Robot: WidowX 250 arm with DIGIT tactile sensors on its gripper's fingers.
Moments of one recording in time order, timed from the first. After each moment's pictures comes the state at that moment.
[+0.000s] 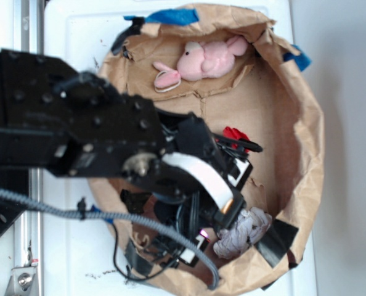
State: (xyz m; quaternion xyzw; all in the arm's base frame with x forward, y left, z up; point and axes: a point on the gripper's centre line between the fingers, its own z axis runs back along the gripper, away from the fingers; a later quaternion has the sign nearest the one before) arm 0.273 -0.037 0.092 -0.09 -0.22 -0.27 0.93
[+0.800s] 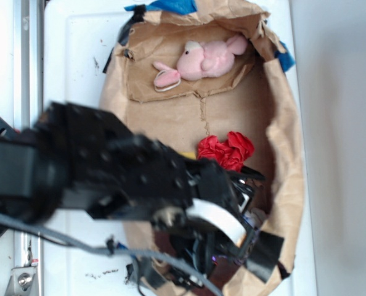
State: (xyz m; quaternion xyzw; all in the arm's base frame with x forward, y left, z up) arm 0.289 -0.073 0.057 -0.08 -0.20 -0.25 0.94
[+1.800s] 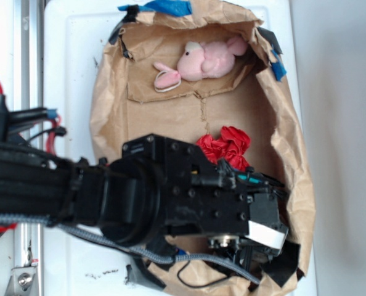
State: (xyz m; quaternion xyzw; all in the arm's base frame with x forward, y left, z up) arm 0.316 -0.061 0.032 -0.04 -0.16 -0.21 0.96
